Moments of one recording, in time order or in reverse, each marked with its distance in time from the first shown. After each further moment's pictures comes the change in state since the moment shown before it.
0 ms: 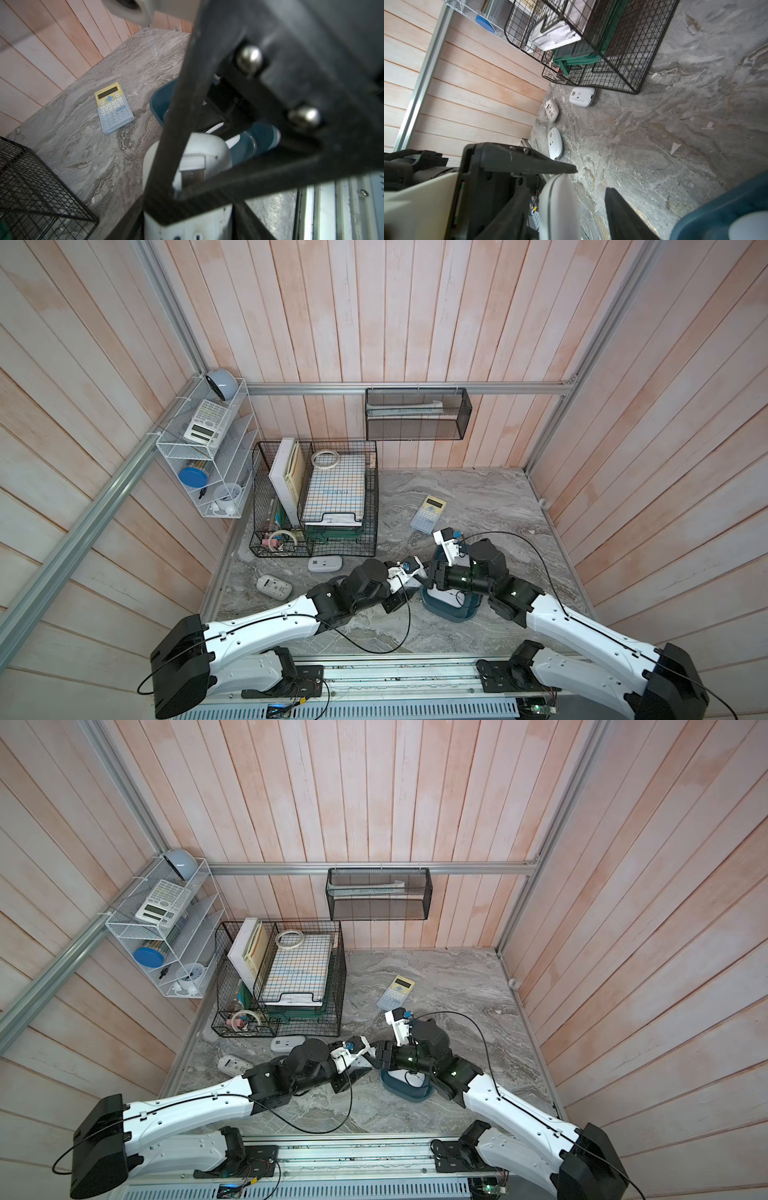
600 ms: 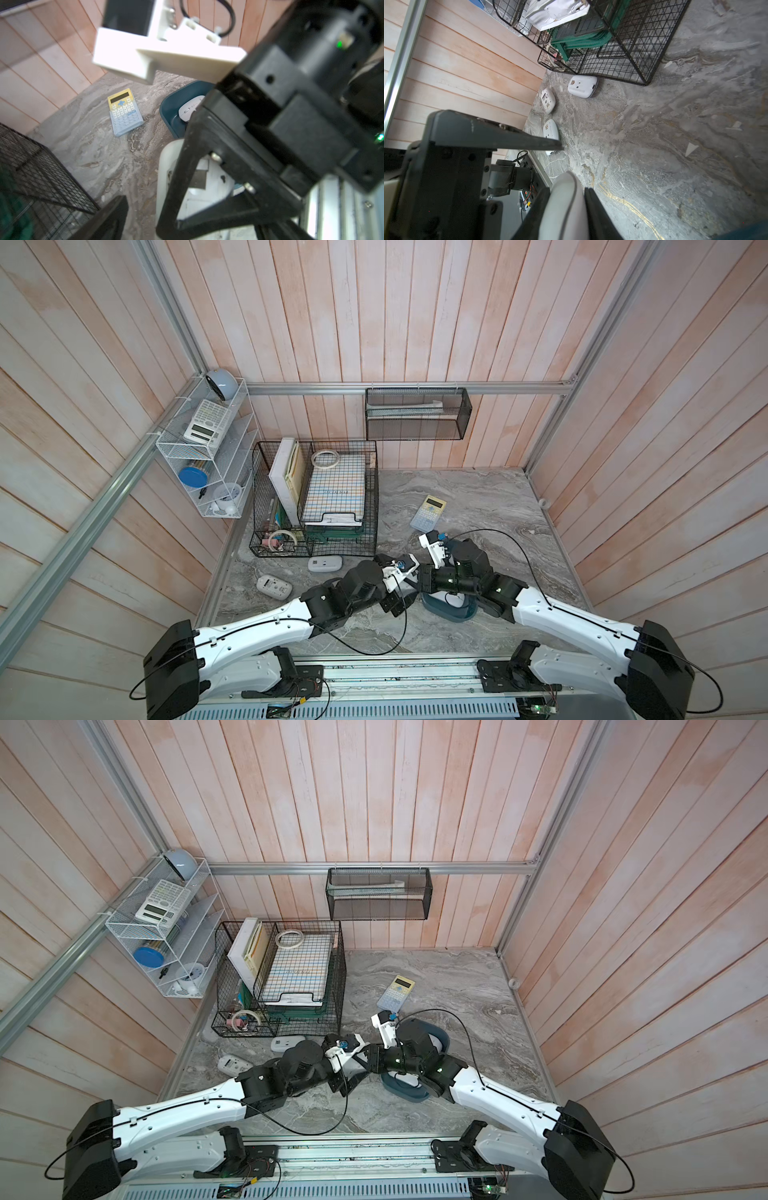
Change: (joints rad) left arm -0.004 -0.072 -0.031 0.015 -0.050 -0.031; right arm 0.060 0.094 0.039 0.011 0.055 -0.029
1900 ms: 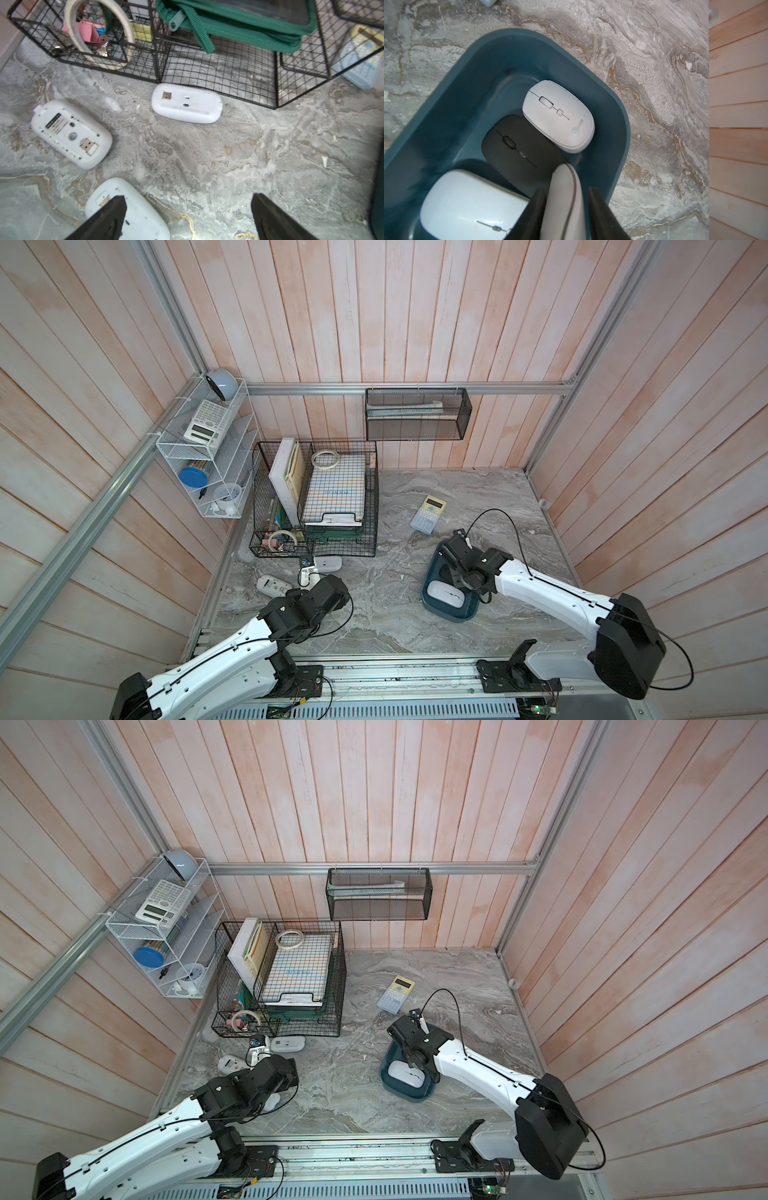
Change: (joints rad) left arm 0.193 -0.295 -0.113 -0.793 -0.511 -1.026; right arm -0.078 0.250 0.275 -0.862 0.921 -0.302
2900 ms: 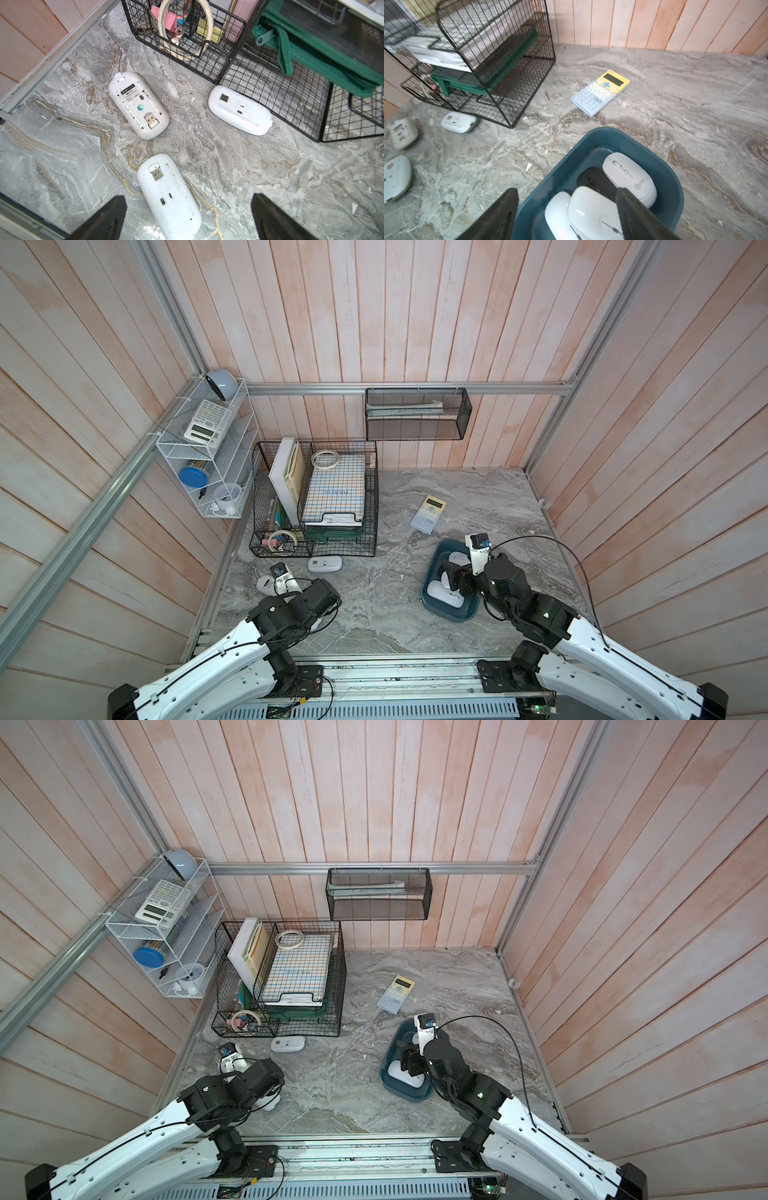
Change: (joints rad) left arm 0.010 -0.045 0.066 -0.297 -0.070 -0.330; right arm 0.085 -0.693 -0.338 0.488 -0.206 -0.148
